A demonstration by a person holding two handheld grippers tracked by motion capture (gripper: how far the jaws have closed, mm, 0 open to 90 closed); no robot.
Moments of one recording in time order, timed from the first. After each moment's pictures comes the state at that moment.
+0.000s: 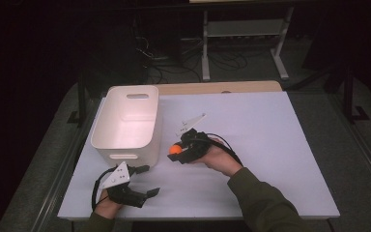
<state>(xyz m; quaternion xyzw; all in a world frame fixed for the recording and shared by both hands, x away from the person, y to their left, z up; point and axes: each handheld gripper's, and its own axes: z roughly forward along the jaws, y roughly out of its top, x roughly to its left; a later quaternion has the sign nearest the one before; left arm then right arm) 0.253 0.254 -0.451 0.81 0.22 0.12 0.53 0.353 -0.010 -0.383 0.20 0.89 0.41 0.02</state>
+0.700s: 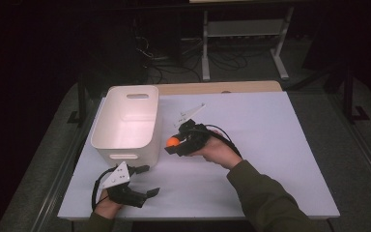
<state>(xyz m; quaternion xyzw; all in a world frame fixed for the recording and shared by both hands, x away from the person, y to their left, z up) 0.253 0.254 -0.451 0.81 0.22 0.12 0.53 0.360 -0.007 -0.355 0.21 0.88 0.42 0.01</state>
